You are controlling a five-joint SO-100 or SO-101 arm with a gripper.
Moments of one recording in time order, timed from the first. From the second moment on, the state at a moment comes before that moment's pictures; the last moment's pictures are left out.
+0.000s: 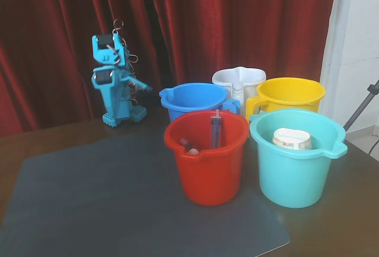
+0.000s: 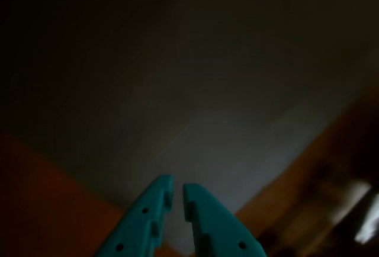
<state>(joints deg) 9.6 178.7 164.6 78.5 11.0</state>
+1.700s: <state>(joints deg) 20.1 178.4 168.4 74.8 11.2</state>
